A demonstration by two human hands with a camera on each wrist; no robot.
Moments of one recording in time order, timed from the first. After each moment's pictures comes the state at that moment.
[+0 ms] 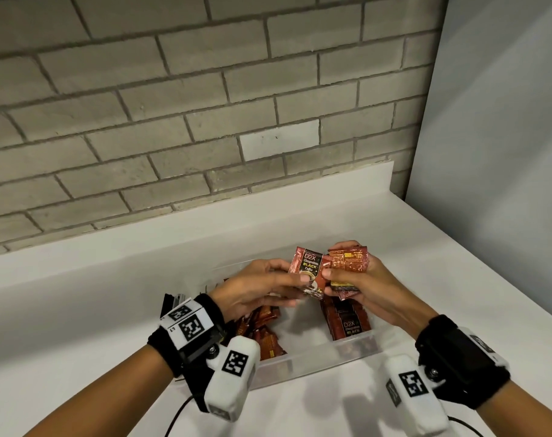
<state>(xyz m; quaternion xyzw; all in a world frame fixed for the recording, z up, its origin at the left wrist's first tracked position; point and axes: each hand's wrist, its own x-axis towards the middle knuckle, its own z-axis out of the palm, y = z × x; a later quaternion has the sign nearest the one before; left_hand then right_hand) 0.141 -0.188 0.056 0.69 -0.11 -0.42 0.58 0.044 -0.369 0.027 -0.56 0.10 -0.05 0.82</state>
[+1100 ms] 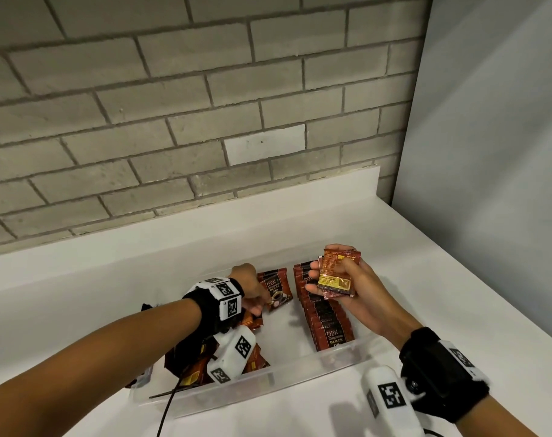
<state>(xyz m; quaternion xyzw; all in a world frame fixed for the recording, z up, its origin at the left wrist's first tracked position) 0.193 -0.221 0.016 0.91 -0.08 -0.33 0.26 0.043 -0.383 0.022 -0.43 0.12 -0.08 0.89</state>
